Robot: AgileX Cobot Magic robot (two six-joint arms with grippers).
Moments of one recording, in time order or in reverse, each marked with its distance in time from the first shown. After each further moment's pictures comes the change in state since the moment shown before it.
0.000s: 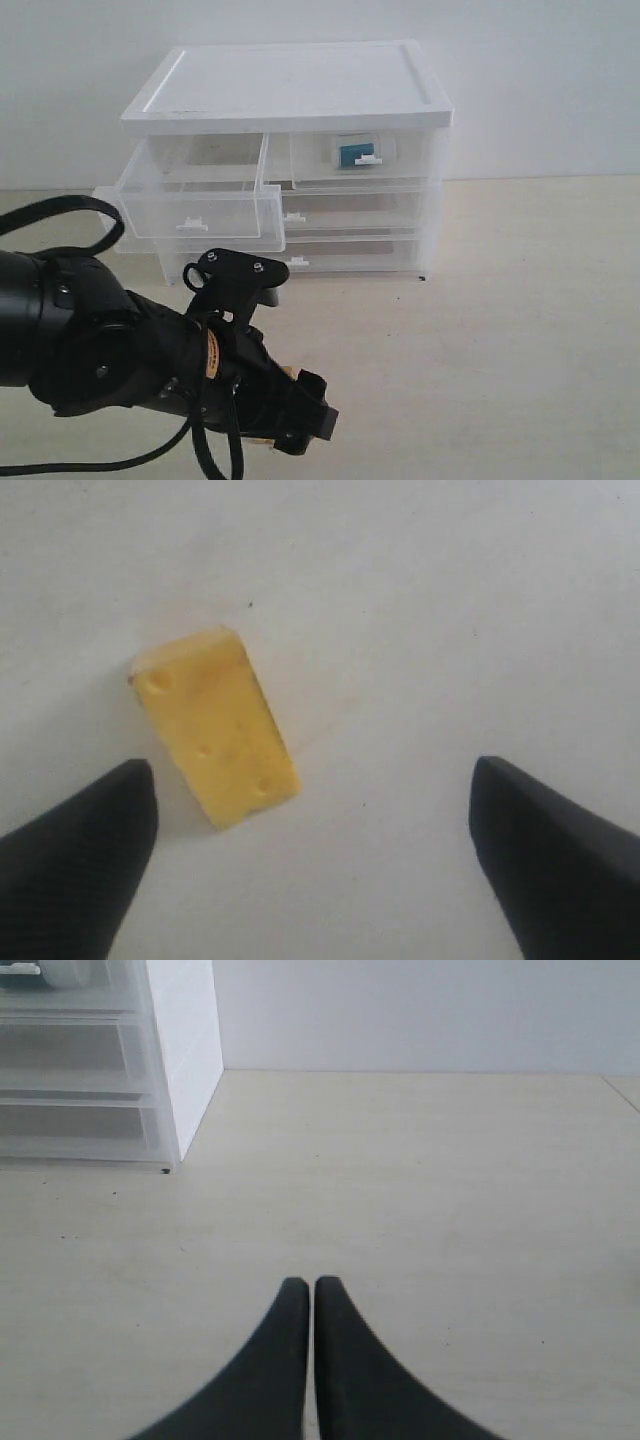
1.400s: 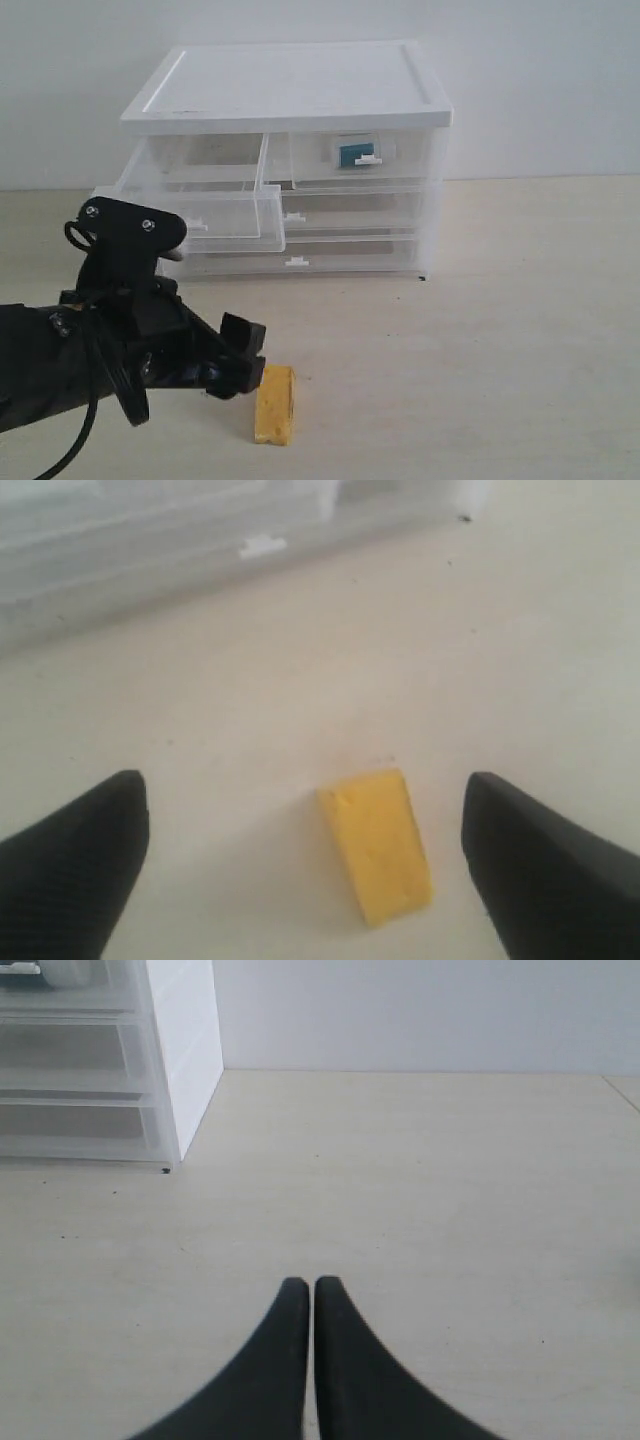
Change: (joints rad) left arm 0.002 -0.242 0.213 -1.349 -0.490 1.420; right arm 0.000 0.002 0.000 0.000 0.000 0.000
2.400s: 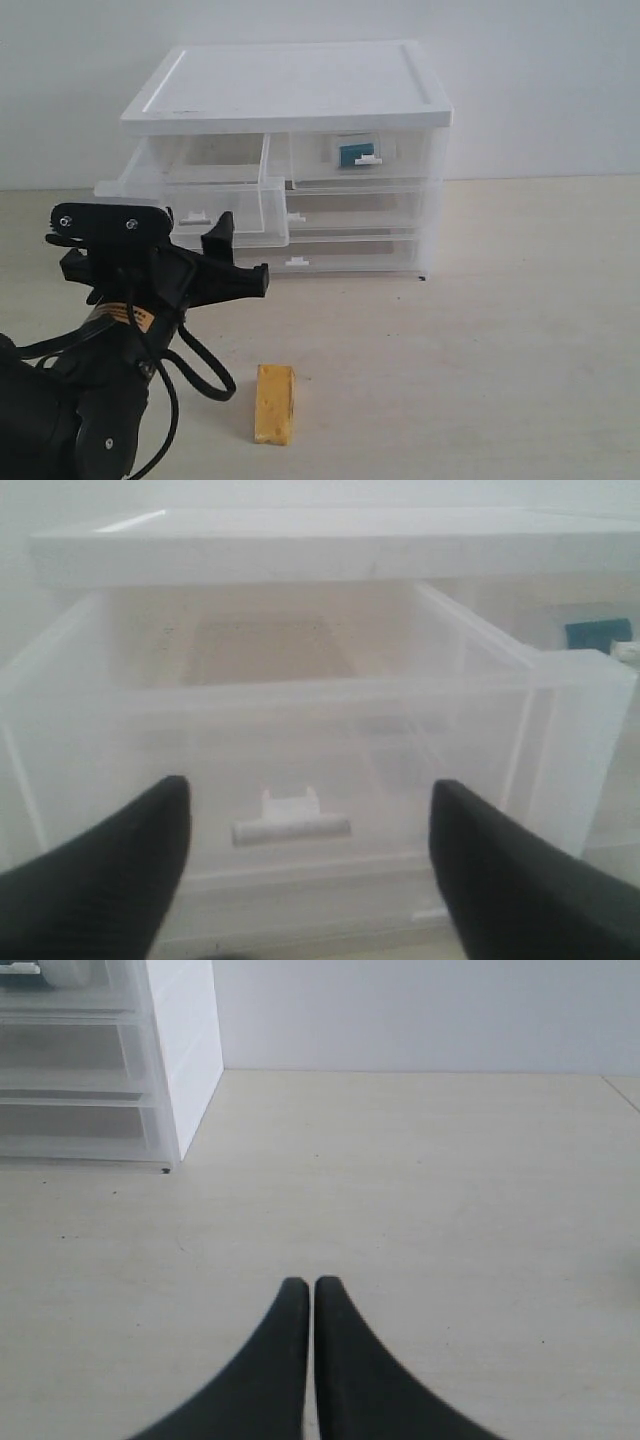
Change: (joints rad) left arm 0.002 0.392 -0.002 0.529 -0.930 -0.729; right arm 0.000 0.000 0.000 0.000 -0.002 0.000
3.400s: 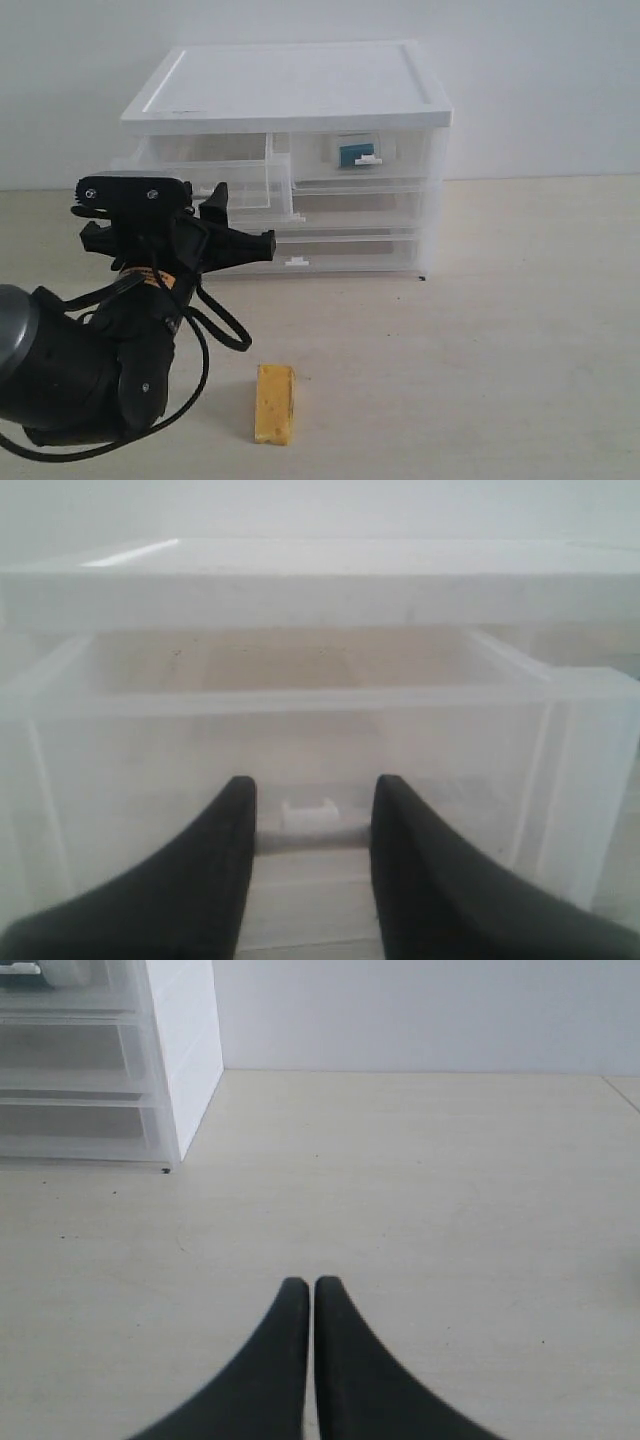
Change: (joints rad) left arm 0.078 0.086 -0.134 0.055 0.002 0.006; right arm 0.000 0.000 0.000 0.000 0.000 0.000
